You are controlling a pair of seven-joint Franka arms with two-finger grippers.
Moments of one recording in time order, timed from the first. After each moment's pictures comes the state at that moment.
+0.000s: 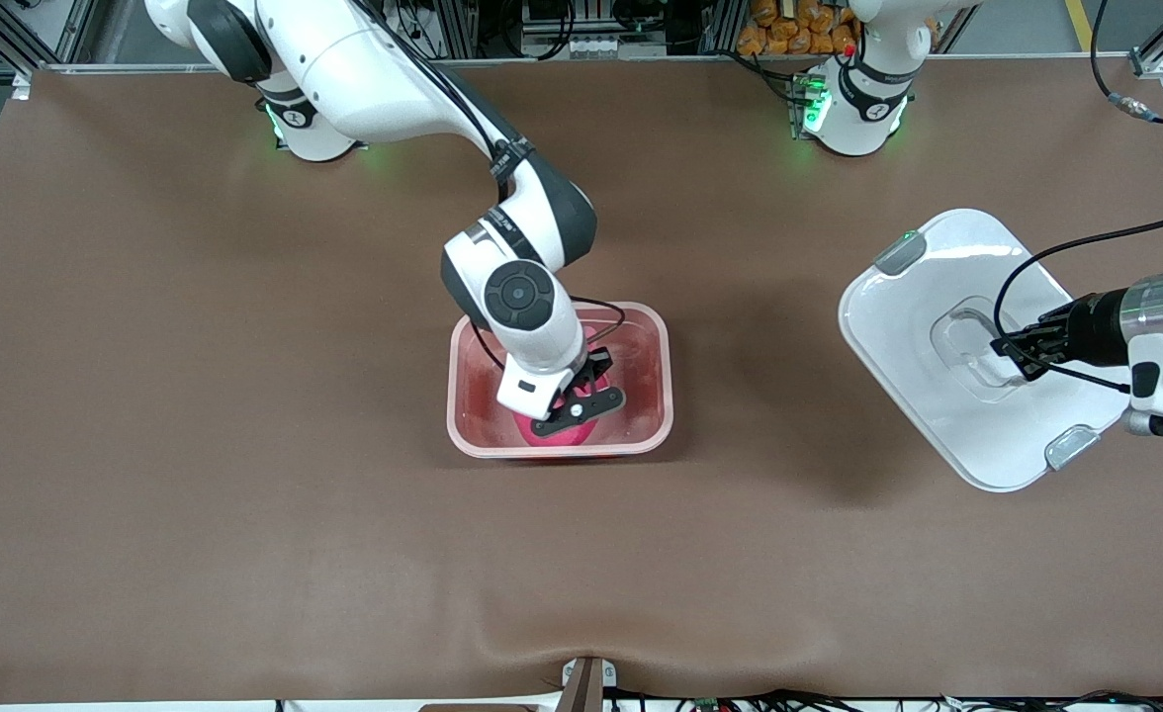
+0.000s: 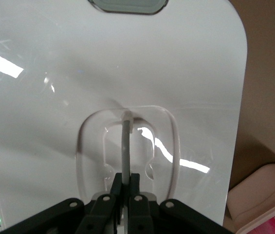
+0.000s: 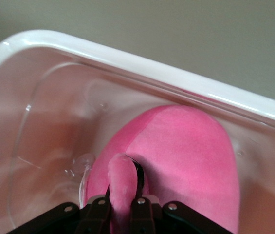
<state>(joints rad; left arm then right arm) 0.24 0.33 -0.26 -1.45 -0.08 1.53 -0.67 0.73 0.85 -0.05 -1.14 0.17 2.07 0.25</state>
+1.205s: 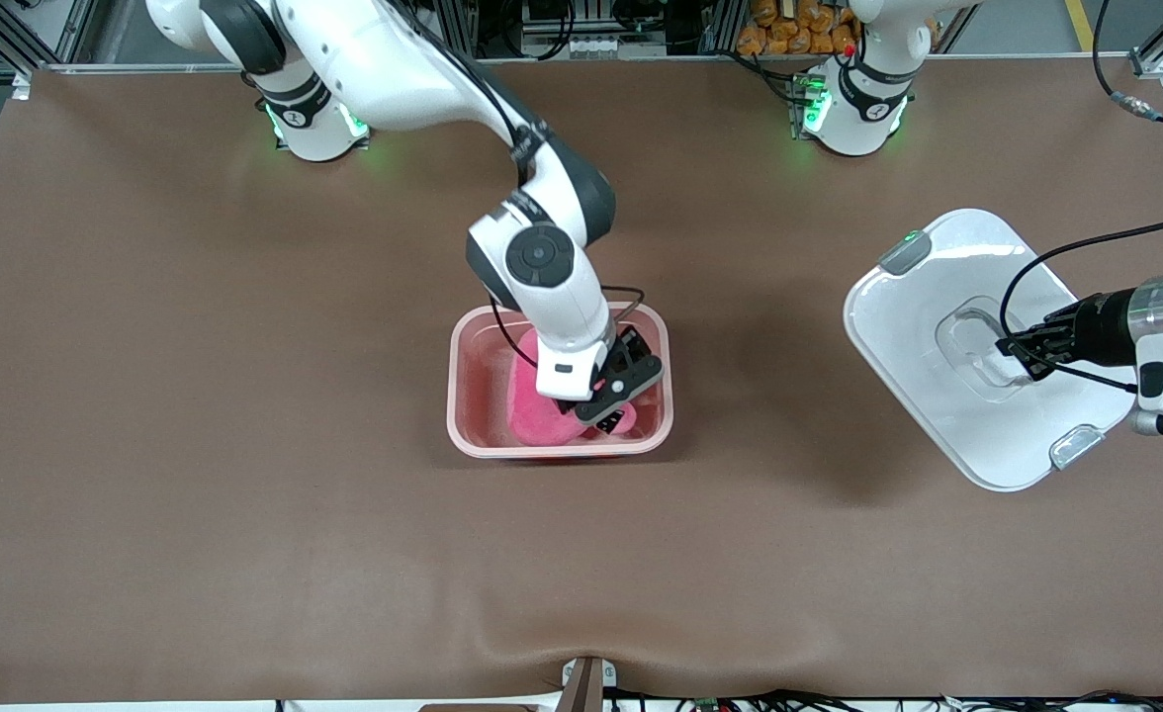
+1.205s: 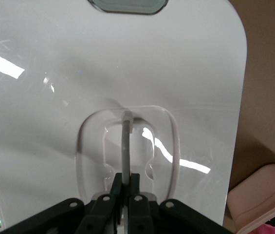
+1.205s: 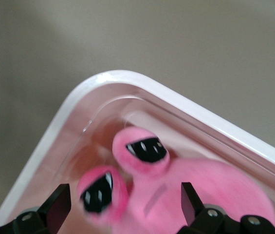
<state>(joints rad) 0.25 0.32 -0.27 -1.45 -0.08 1.53 -0.66 0.77 0.78 -0.07 -1.18 0.16 2.16 0.09</state>
